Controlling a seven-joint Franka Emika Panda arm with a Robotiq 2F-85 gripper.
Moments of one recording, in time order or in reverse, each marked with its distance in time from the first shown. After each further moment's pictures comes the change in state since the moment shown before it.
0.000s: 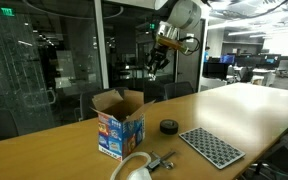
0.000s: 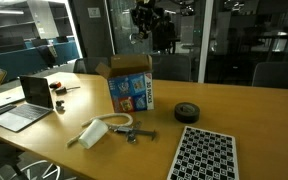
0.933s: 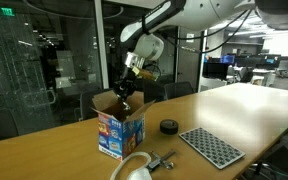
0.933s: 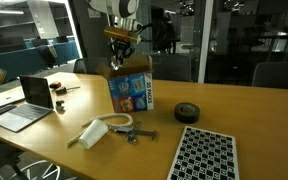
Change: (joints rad) arm 0.066 0.355 0.156 0.210 0.013 -0.008 -0.445
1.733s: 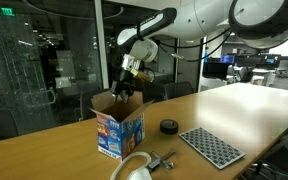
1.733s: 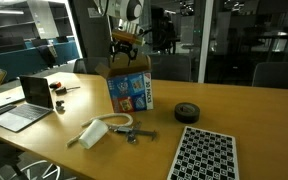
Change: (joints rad) arm 0.003 0.163 0.009 0.246 -0.042 -0.184 -0.054
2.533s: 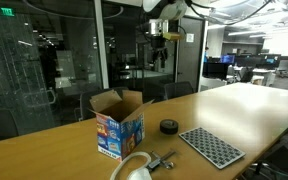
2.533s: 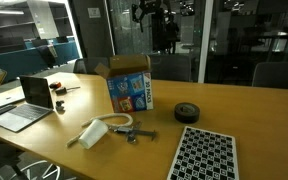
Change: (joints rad) arm -0.046 -0.365 -0.160 -0.127 -0.322 -0.180 0.036
